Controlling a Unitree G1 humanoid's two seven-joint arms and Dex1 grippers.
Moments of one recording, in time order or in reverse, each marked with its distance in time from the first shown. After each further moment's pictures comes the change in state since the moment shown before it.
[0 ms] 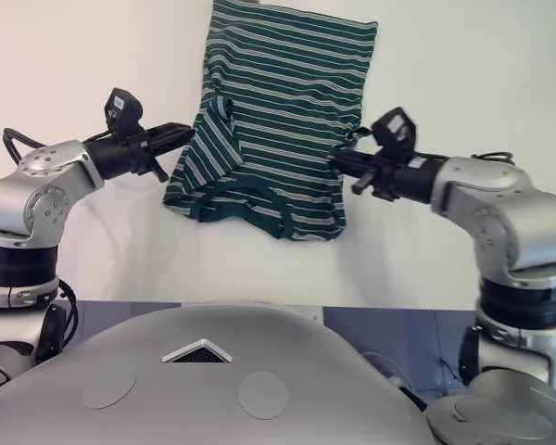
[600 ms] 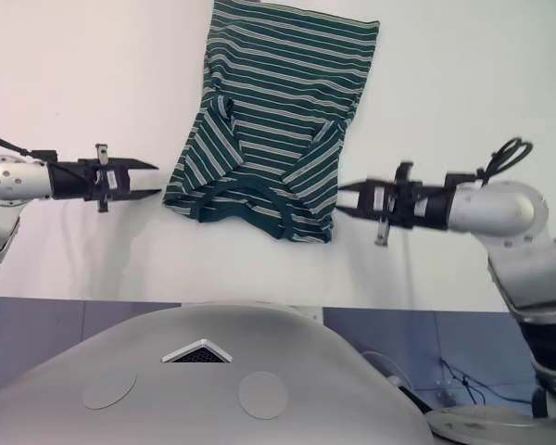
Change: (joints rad) left arm 0.101 0.433 -0.198 0.227 0.501 -1.032 -0.392; right arm 0.383 -0.357 0.086 0.049 -0.436 -1.065 0.341
